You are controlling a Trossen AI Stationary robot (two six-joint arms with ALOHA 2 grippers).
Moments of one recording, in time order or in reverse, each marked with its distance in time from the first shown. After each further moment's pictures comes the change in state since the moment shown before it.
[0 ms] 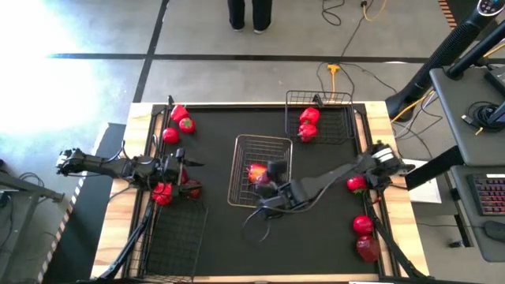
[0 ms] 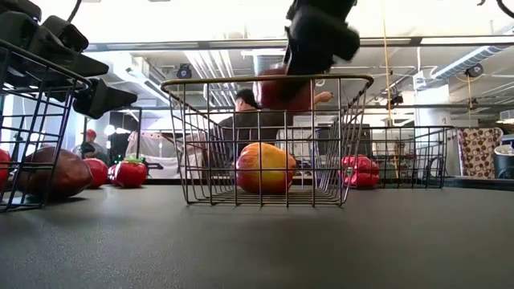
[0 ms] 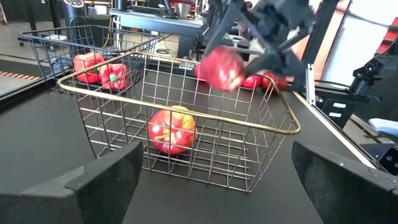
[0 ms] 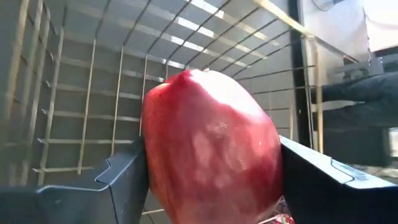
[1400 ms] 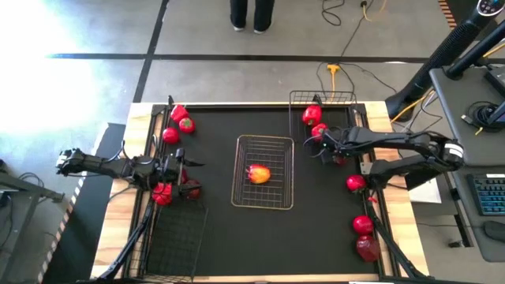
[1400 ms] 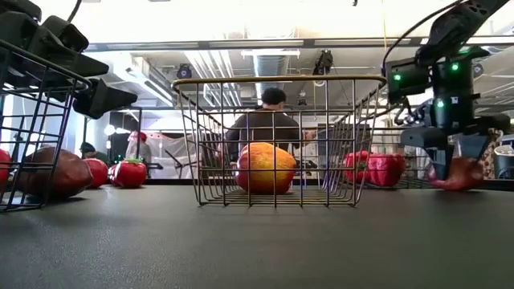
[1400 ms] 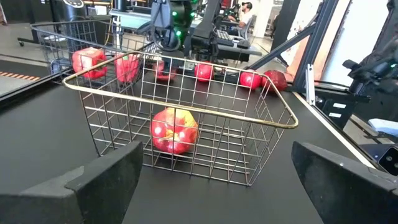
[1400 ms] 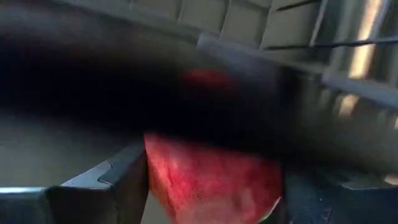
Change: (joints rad) left arm 0.000 -0.001 0.000 0.000 0.000 0.000; right arm -0.768 -0.723 -1.034 0.015 -0.437 0.749
